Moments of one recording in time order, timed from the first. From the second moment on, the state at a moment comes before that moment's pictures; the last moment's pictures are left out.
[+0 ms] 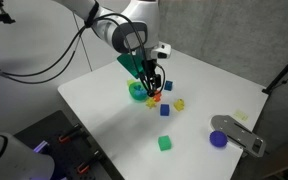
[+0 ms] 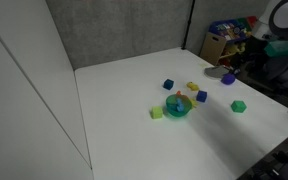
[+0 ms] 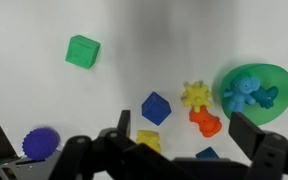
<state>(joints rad) -0.06 0.07 -0.11 -2.30 0.00 2.44 0.07</state>
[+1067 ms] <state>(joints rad) -0.07 0.56 -0.09 -1.94 0.06 2.43 0.10</state>
